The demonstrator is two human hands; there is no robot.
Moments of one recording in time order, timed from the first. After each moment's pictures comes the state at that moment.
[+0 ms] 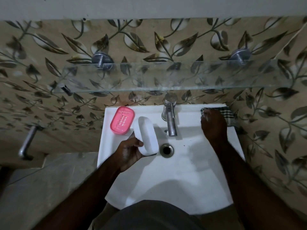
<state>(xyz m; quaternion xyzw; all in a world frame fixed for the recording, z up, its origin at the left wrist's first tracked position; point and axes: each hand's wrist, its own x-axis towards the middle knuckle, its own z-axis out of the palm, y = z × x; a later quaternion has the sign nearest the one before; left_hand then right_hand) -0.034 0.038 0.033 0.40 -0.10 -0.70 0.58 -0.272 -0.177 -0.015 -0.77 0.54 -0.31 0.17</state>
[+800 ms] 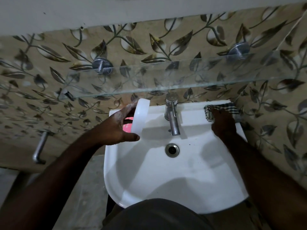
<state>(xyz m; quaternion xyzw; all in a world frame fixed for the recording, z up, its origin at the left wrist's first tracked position) 0.021 0.020 0.122 0.64 -0.55 -0.43 0.31 -0.297 -0.212 -0.053 -0.80 0.57 -0.12 0.10</state>
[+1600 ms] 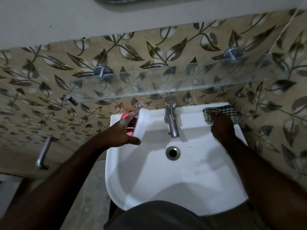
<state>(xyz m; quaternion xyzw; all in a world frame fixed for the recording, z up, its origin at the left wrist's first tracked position) 0.026 0.008 0.089 0.68 -0.51 -0.46 0.26 -0.299 -0.211 -0.056 -0.80 0.57 -0.14 0.10</state>
